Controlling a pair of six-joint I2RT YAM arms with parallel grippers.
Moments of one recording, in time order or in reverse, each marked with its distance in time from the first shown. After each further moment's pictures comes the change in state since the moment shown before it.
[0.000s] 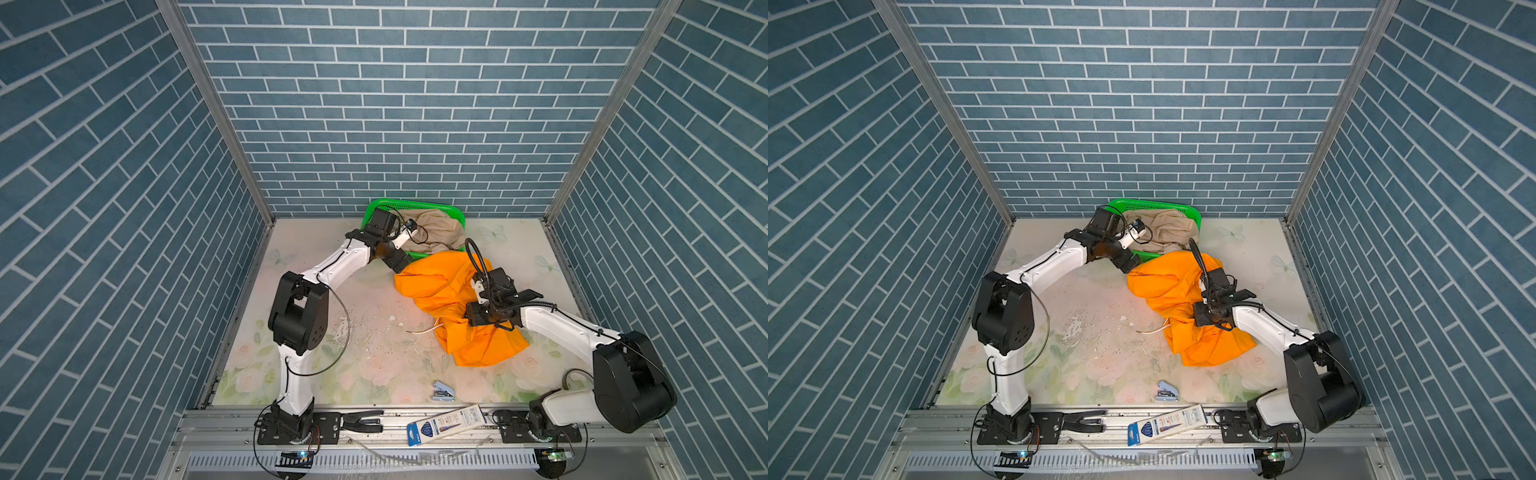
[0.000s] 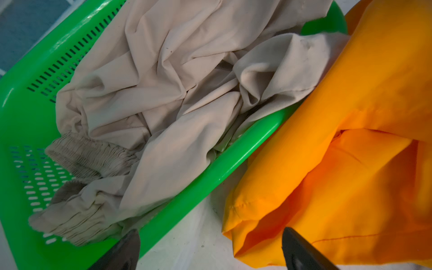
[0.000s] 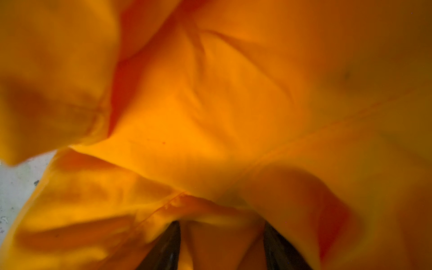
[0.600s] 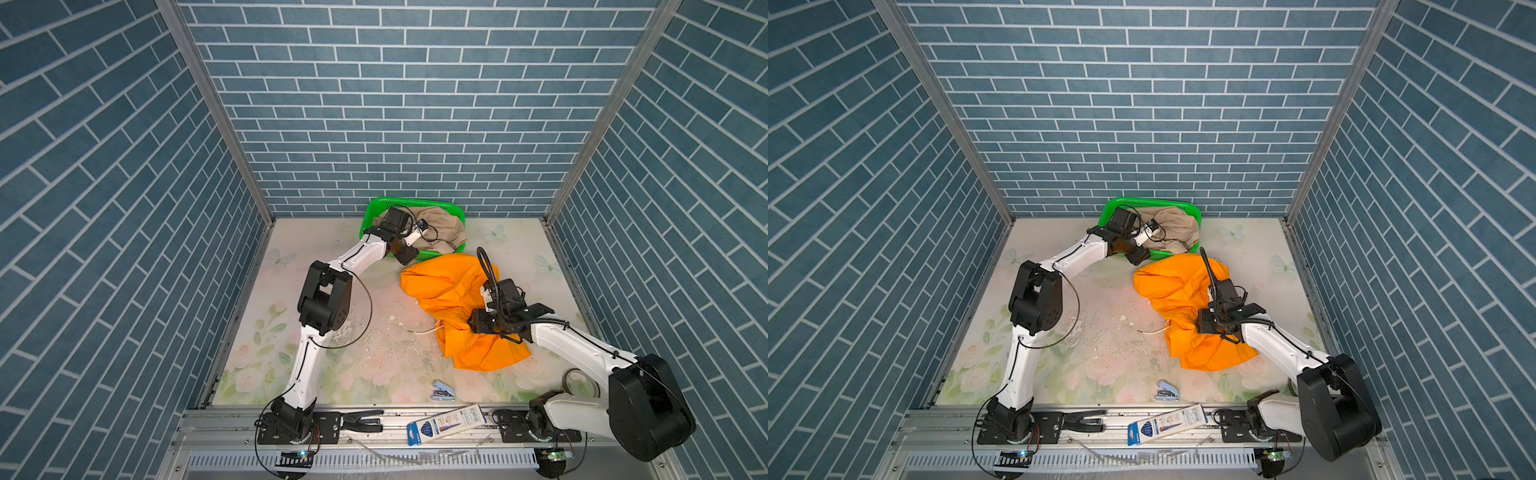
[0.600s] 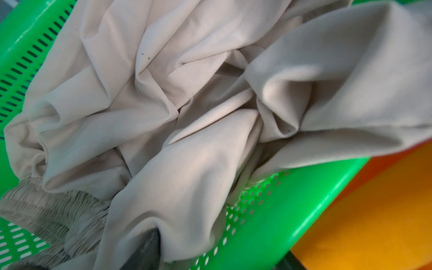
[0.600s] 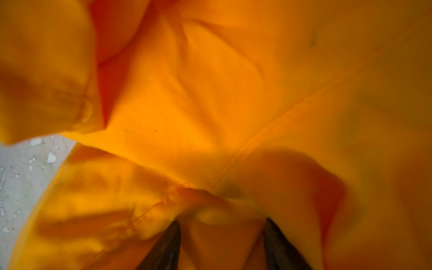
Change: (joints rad) left arm -0.014 0.285 0.288 -0.008 -0.019 0.038; right arm -0.010 -0.135 -0.123 0.033 -0.034 0.159
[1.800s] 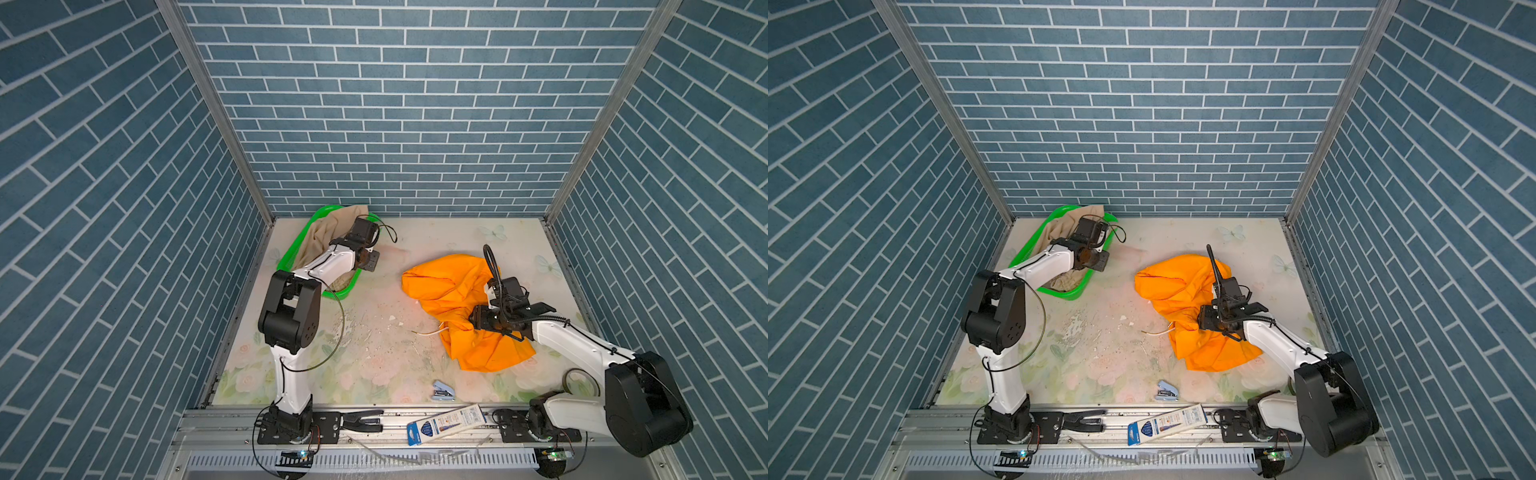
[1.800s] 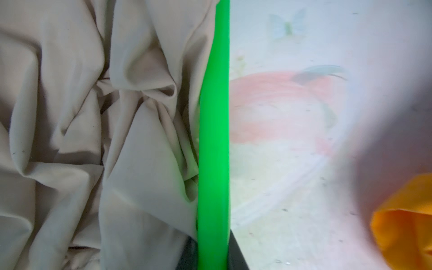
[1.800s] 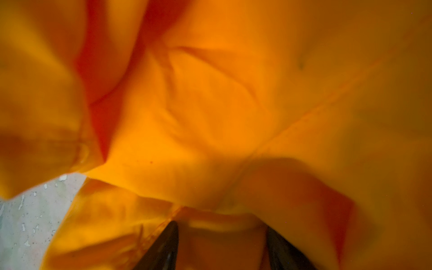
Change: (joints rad) left arm 0.162 -0.336 -0.497 0.063 -0.300 -0.426; right arm -0.031 0.021 -0.006 0.053 -0.044 0.032
